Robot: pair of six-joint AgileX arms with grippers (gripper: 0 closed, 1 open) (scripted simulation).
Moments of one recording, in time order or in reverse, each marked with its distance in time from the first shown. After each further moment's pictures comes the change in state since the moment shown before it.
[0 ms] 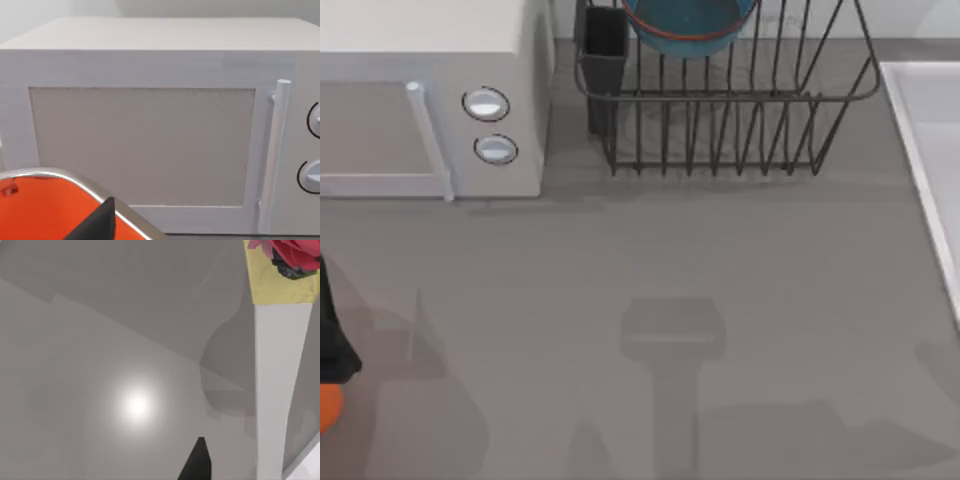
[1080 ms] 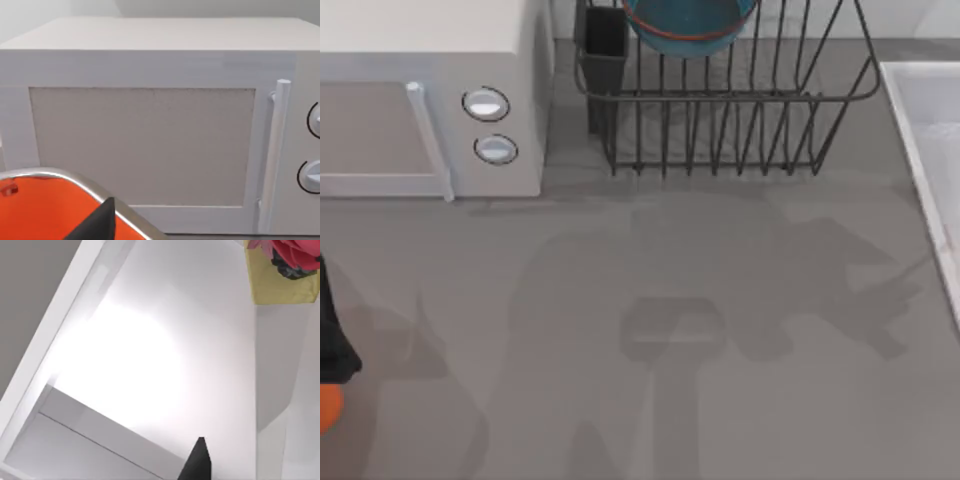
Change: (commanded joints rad) left arm 0.000 0.000 0.000 0.000 0.000 0.000; right arm -0.042 0.798 1.043 -0.317 0.008 -0.092
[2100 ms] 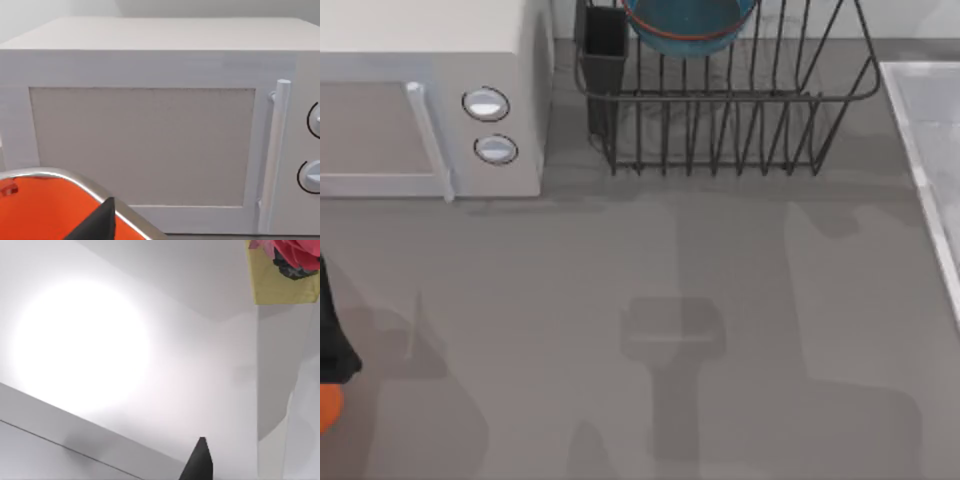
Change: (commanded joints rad) left arm 0.000 0.000 0.000 0.000 0.000 0.000; right arm -0.040 0.685 0.986 -0.230 0.007 0.032
